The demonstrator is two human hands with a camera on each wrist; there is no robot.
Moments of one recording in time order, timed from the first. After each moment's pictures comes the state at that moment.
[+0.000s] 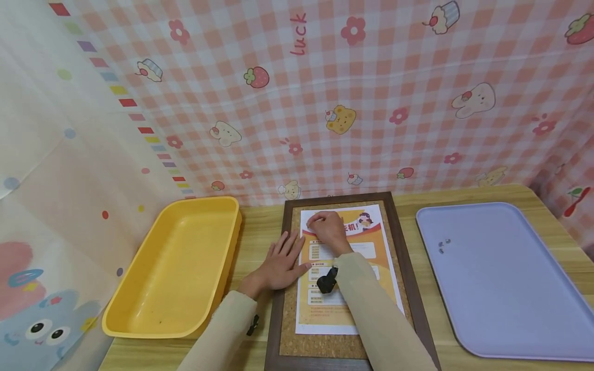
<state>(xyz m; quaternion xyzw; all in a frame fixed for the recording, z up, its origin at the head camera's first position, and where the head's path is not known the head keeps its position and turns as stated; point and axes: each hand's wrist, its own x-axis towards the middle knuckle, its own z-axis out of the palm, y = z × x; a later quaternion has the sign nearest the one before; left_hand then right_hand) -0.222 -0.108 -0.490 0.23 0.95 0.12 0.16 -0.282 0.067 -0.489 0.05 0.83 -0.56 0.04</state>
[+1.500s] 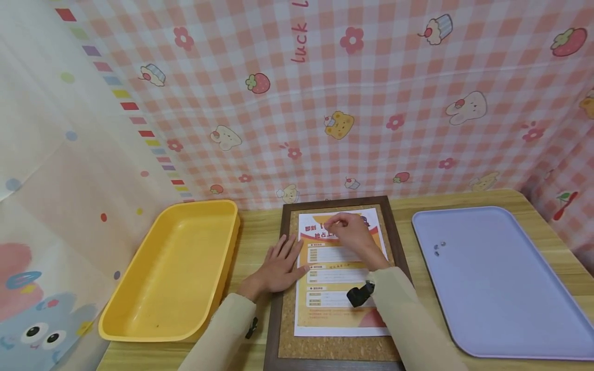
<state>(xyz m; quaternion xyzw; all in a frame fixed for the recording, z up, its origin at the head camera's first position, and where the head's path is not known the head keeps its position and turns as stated) -0.226 -0.111 -0.504 0.23 0.95 0.15 0.17 -0.249 0.125 -0.457 0.03 0.85 -0.52 0.07</state>
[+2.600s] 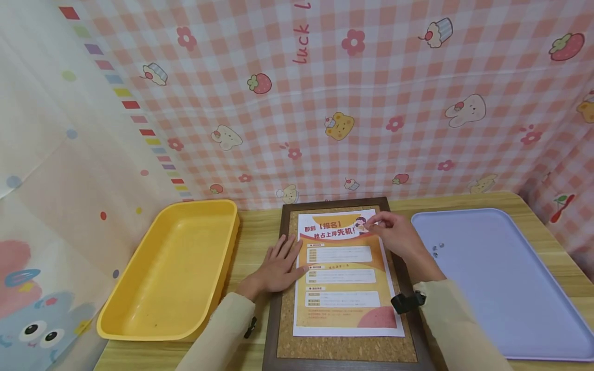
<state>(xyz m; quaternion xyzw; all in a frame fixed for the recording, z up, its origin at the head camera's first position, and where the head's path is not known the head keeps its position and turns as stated) -0.223 -0.113 -0.502 0.24 0.94 0.17 0.16 -0.218 0.210 -0.438 0.00 0.86 -0.50 0.04</state>
